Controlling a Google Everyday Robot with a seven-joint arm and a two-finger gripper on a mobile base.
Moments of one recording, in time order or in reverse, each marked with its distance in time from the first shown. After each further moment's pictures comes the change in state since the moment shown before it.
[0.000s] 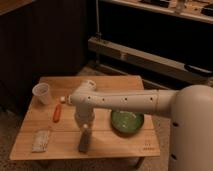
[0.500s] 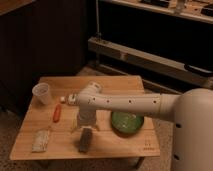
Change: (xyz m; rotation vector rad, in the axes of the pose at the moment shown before) arm -0.006 0.002 0.017 0.035 -0.017 -0.013
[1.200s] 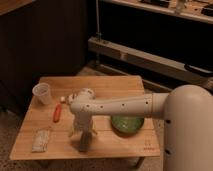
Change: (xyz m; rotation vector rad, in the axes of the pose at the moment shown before) arm -0.004 -0.006 0.026 -0.060 0.022 0.042
